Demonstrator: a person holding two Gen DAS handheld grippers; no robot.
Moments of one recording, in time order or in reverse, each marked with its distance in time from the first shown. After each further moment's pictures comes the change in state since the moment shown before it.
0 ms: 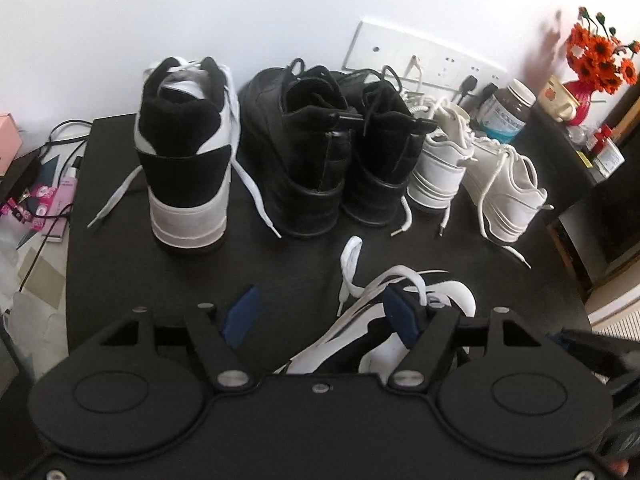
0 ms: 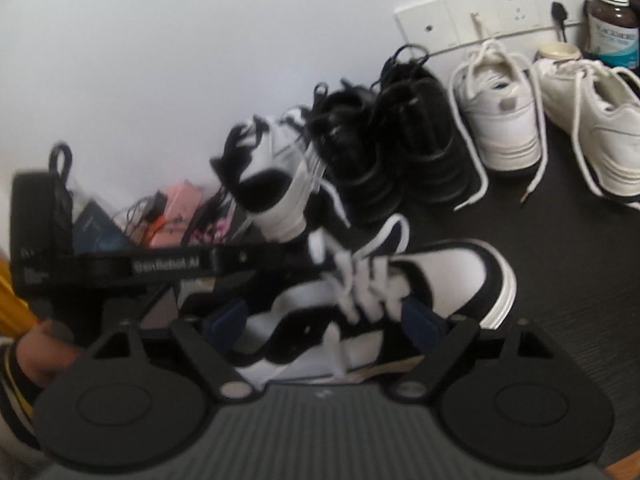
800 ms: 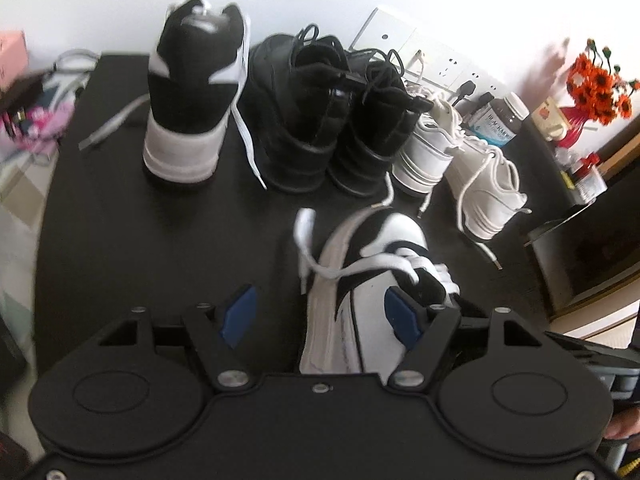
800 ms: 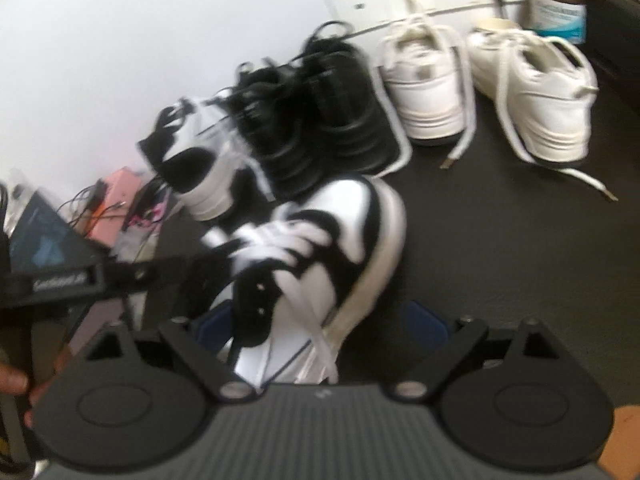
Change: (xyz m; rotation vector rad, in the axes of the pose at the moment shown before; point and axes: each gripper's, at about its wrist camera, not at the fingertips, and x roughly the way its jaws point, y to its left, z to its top) left arm 0.001 0.008 -0.041 -0.175 0.042 -0.116; right arm -0.025 -0.046 -0.012 0.065 0.019 -0.164
